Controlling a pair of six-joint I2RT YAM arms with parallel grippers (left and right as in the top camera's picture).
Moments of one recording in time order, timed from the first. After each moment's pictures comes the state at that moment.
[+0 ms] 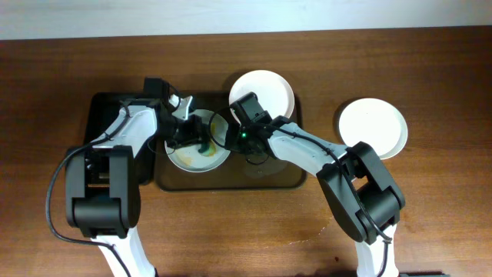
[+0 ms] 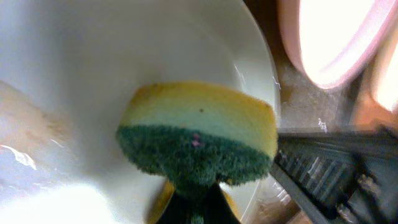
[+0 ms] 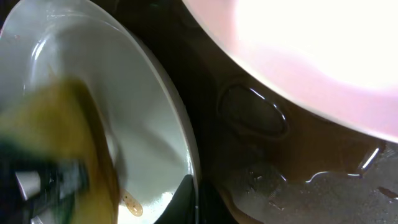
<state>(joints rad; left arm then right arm) -0.05 2.04 1.34 -0.69 0.60 -0.11 0.60 2.10 1.37 -0.33 -0.23 0.80</state>
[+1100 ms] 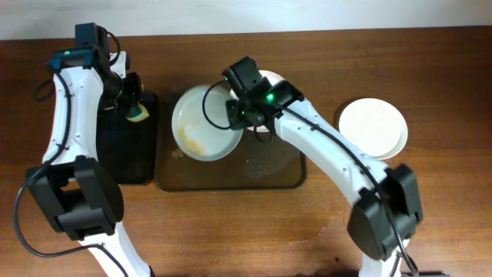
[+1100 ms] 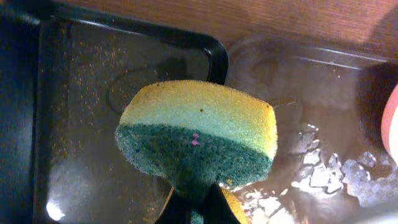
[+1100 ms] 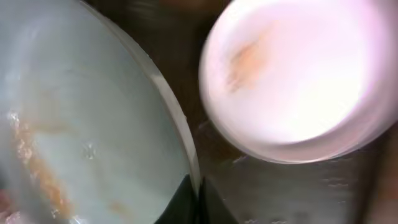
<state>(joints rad) 0.13 2.05 1.92 -1.19 0.11 -0.04 0.64 1.96 1.77 -0.86 0.12 0.37</state>
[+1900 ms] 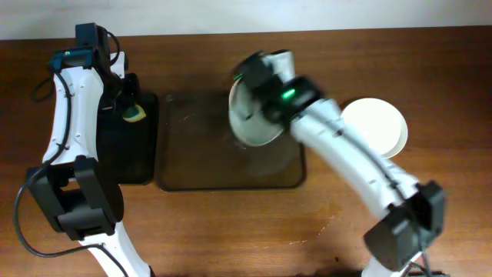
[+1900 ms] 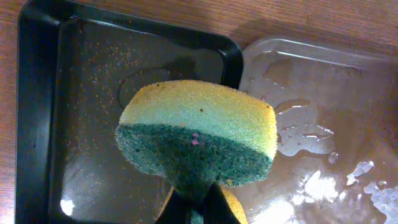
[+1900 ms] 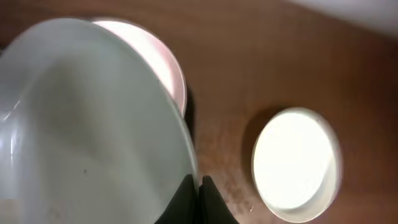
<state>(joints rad) 0.13 2.05 1.92 -1.18 0.07 -0.04 0.53 1.86 1.80 -1.09 0.48 0.37</state>
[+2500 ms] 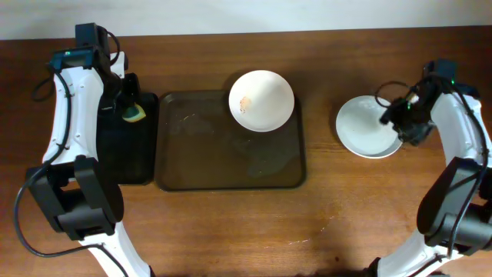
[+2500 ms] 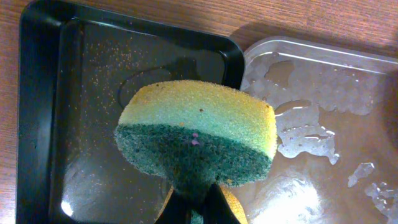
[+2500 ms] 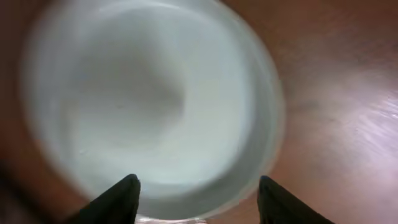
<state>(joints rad) 0.13 2.05 1.92 -1.18 0.06 -0.04 -0.29 1.89 1.48 -0.95 -0.12 0.38</state>
